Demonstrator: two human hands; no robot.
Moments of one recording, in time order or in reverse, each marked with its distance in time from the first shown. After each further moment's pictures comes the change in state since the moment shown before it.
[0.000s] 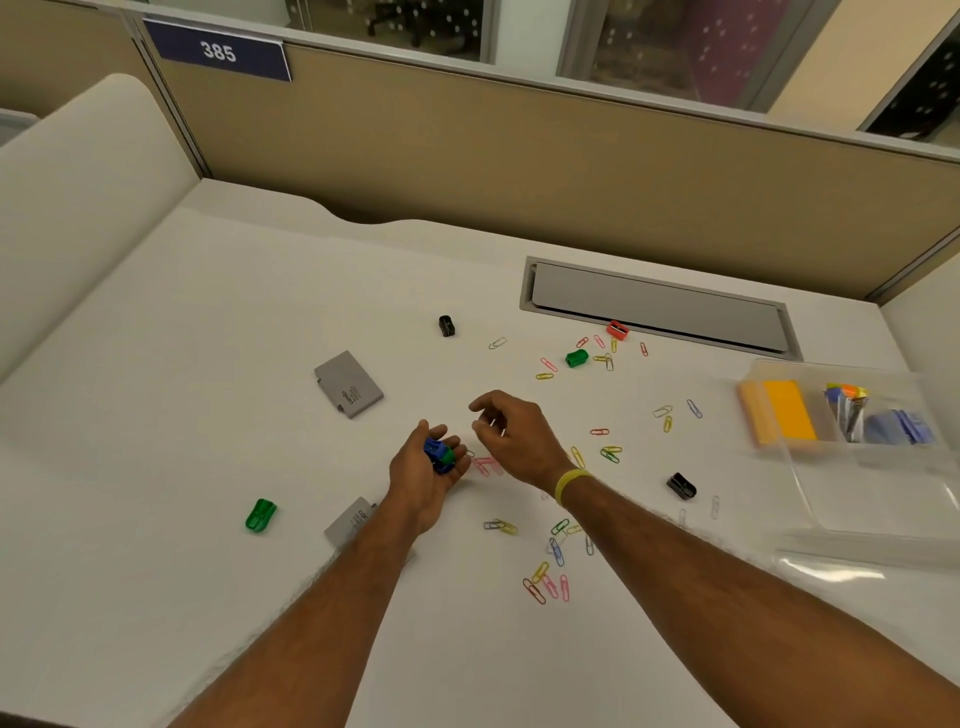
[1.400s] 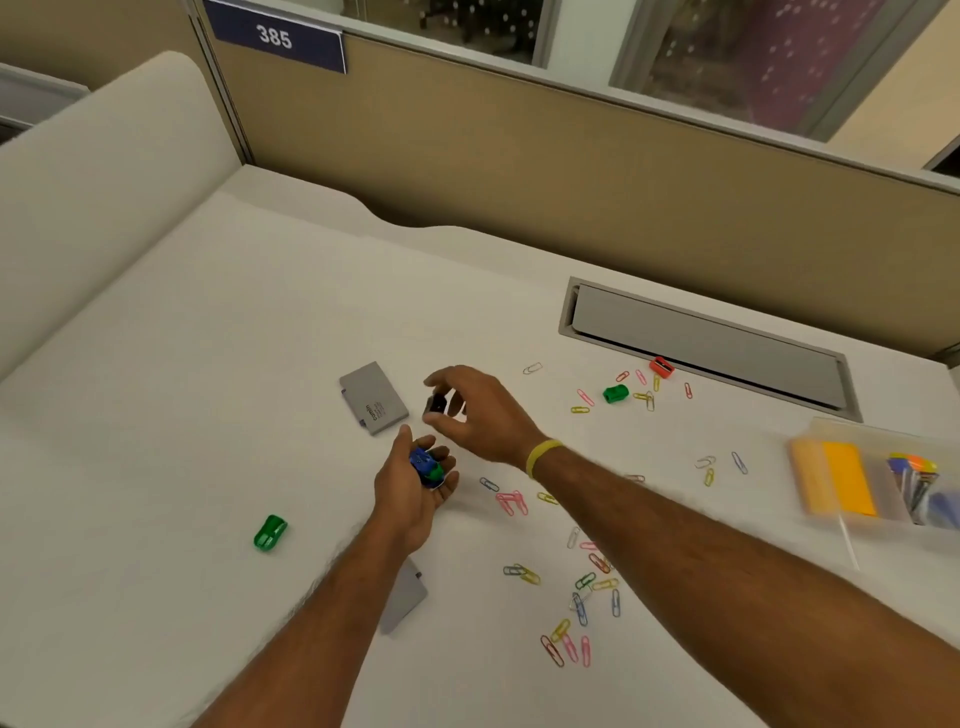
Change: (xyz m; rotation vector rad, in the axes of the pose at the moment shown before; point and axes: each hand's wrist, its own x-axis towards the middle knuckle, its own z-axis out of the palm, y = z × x) left_hand 0.024 0.029 -0.019 -0.093 0.053 0.072; right_hand 0.085 -0.048 0.029 -0.134 -0.224 -0.293
